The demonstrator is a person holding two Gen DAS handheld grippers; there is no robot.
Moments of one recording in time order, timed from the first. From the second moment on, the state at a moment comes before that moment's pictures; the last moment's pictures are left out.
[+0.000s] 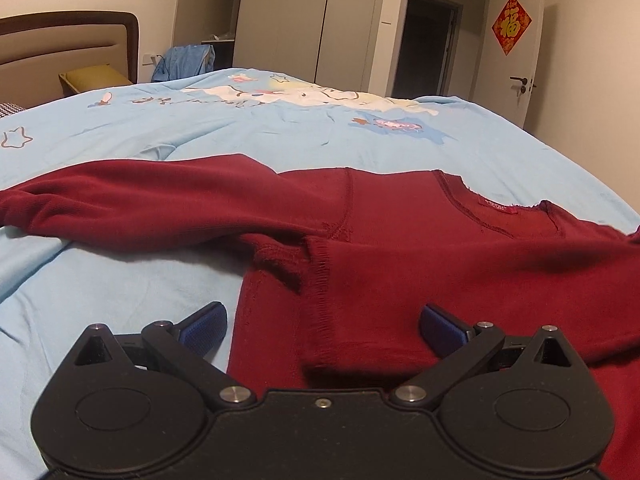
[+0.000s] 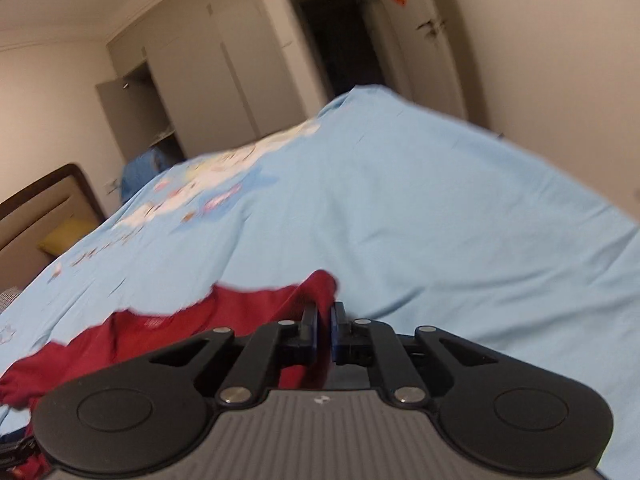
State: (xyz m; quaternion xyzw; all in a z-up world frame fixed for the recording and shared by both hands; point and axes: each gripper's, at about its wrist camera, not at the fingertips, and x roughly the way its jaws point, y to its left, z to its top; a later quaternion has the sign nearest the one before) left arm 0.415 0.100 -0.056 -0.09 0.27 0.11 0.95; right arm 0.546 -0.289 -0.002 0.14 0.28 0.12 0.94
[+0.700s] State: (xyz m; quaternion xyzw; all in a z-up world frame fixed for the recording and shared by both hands) left arm 0.416 0.100 -0.059 -0.09 0.26 0.11 0.95; right arm 0.470 -0.300 -0.019 0.17 0.36 0.18 0.90
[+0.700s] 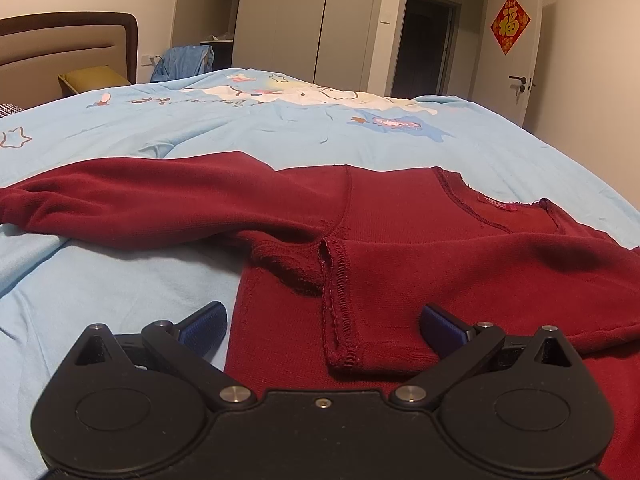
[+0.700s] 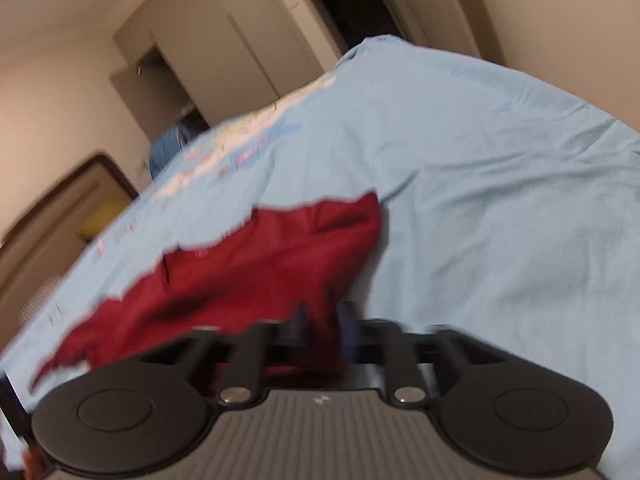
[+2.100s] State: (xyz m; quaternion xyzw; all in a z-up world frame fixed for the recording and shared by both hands) left arm 0.289 0.282 -0.014 -0.27 0.22 0.19 0.92; right arm 0.302 -0.171 -0.026 -0.07 0.23 0.30 0.92
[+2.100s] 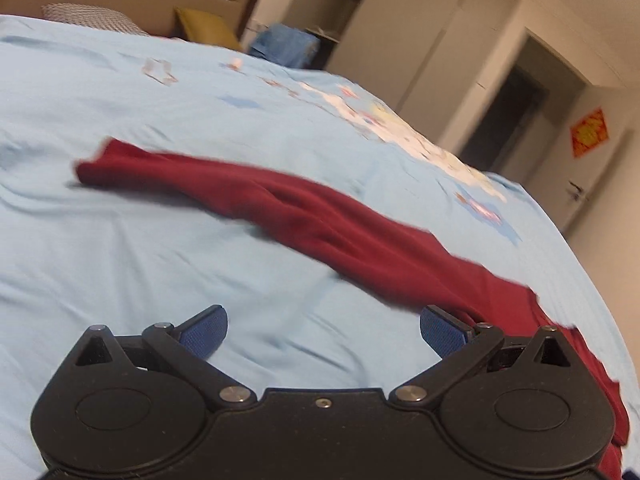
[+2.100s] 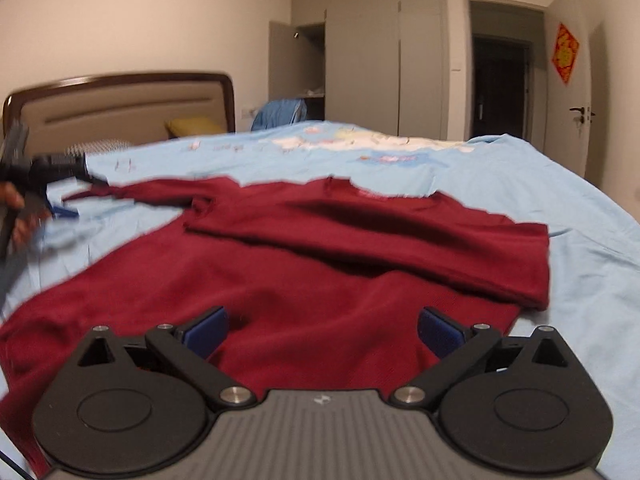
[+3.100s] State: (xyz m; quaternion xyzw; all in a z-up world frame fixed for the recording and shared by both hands) left arm 0.271 0.409 0.020 -0.42 0.02 0.28 0.86; right arm 0.320 -0.173 -0.050 -0.06 0.28 0.31 0.91
